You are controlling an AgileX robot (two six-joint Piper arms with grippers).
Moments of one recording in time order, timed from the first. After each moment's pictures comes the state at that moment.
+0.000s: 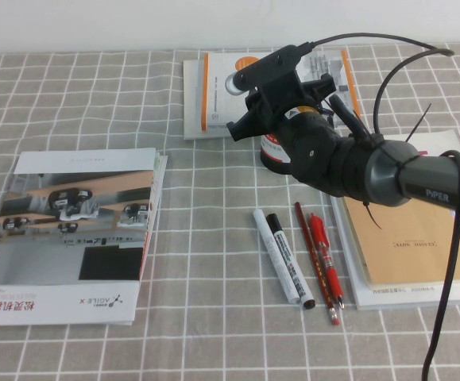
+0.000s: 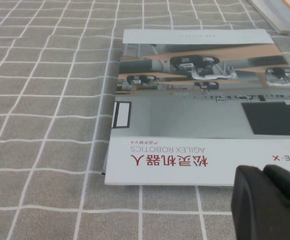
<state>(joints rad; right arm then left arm) 0.61 2.16 -1.54 0.77 -0.44 -0.89 -0.05 -0.01 0.03 -0.06 0.38 0.07</state>
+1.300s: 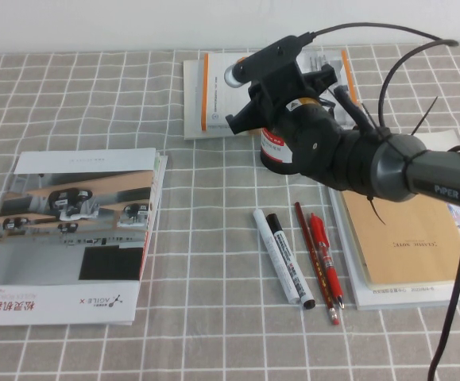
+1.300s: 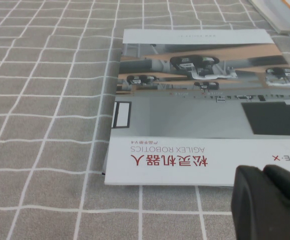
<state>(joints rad) 0.61 2.13 -1.54 0.77 -0.42 -0.91 -0.05 -0.01 0.03 -0.06 0.38 0.07</state>
